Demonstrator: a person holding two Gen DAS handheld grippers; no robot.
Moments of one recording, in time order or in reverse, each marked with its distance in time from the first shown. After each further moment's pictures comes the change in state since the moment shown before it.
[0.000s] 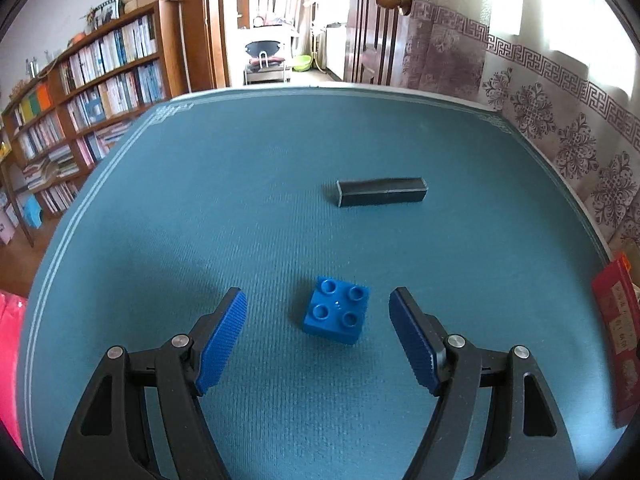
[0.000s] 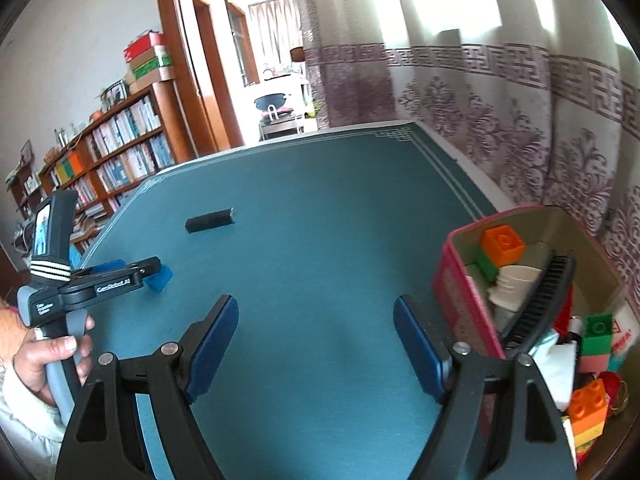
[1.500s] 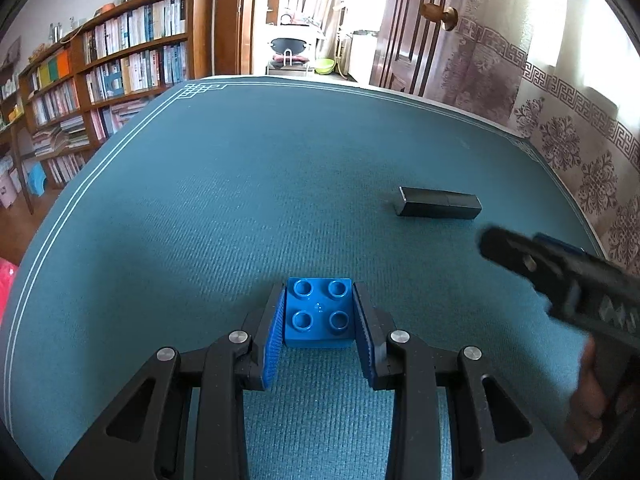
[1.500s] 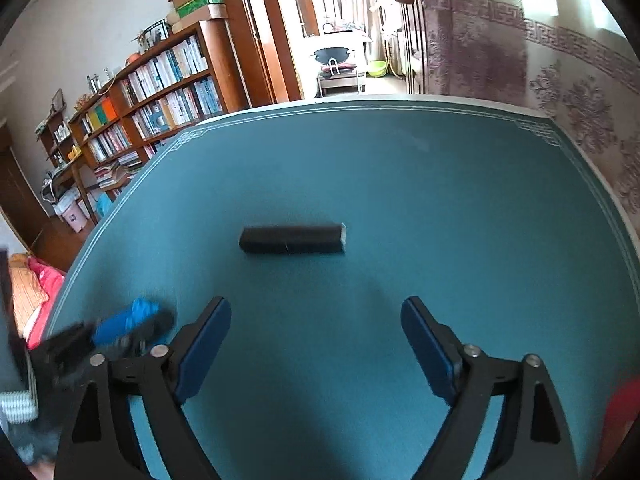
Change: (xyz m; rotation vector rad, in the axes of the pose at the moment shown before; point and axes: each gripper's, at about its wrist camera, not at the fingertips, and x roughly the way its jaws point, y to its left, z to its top) left arm 0.019 0.035 -0.005 -0.125 -0.024 0.010; right arm 0.166 0.110 0.061 -0.119 0.172 0.162
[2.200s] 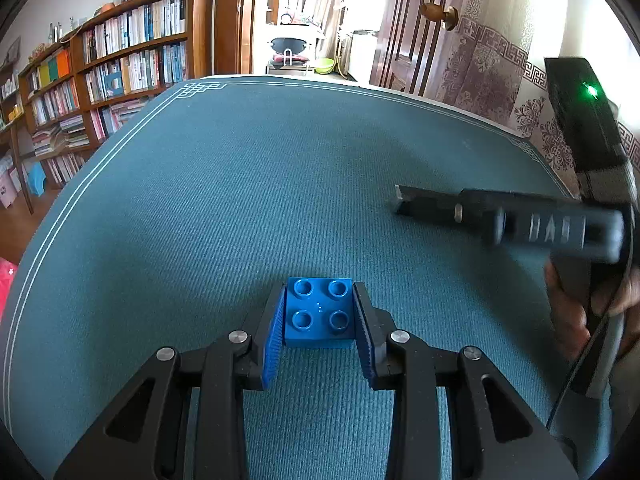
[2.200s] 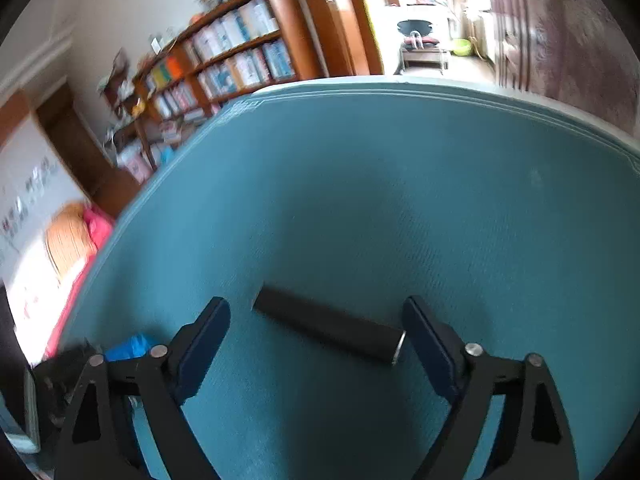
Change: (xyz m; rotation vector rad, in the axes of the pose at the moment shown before) left arm 0.002 -0.001 0.000 0.002 0.001 0.002; right arm 0.064 -0.001 0.045 -0.204 0.131 0.252
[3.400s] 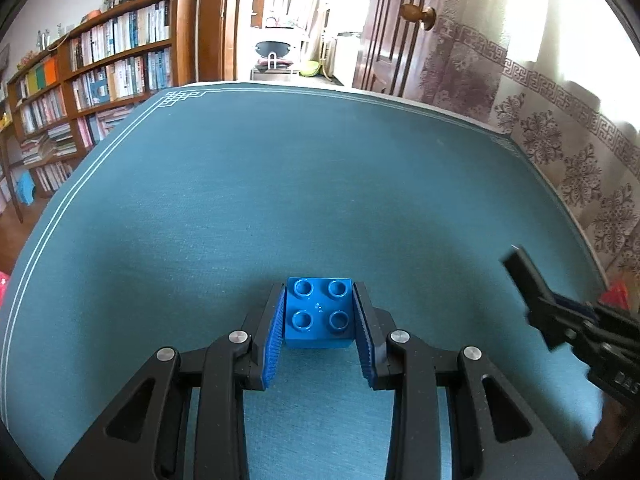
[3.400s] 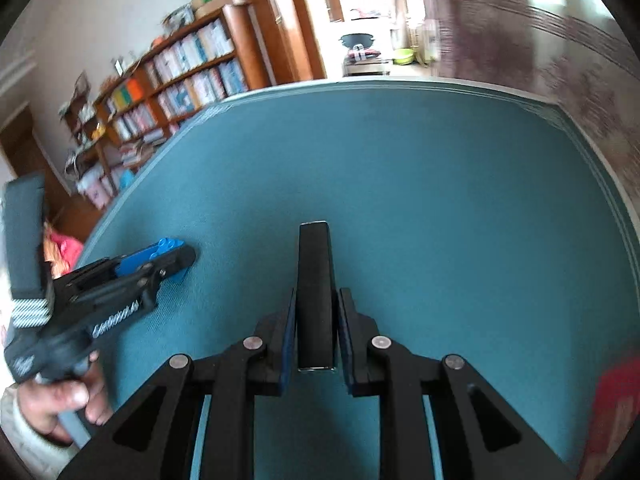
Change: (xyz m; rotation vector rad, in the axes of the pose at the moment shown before) left arm -0.012 -0.017 -0.002 0.027 -0.012 -0.053; right arm -0.103 0.015 -0.099 0.164 -0.084 -0.167
